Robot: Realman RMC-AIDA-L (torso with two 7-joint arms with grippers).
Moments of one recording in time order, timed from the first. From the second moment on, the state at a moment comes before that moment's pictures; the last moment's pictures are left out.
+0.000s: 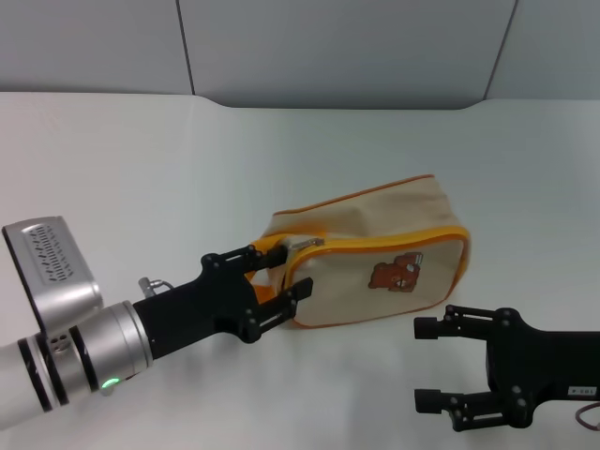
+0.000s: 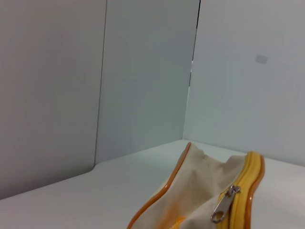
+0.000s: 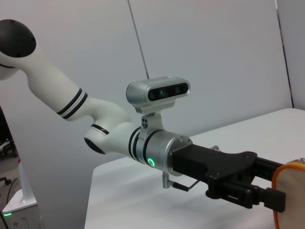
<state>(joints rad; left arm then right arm) -0.57 -2.08 0.53 0.04 1.86 1.35 -0.67 0.49 2.05 -0.53 -0.45 -2.19 -1.82 1.04</state>
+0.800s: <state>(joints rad) -0.58 -2.07 0.52 0.06 1.87 1.43 -0.70 0.51 2.03 -0.52 -0.46 -1.97 -1.79 1.39</state>
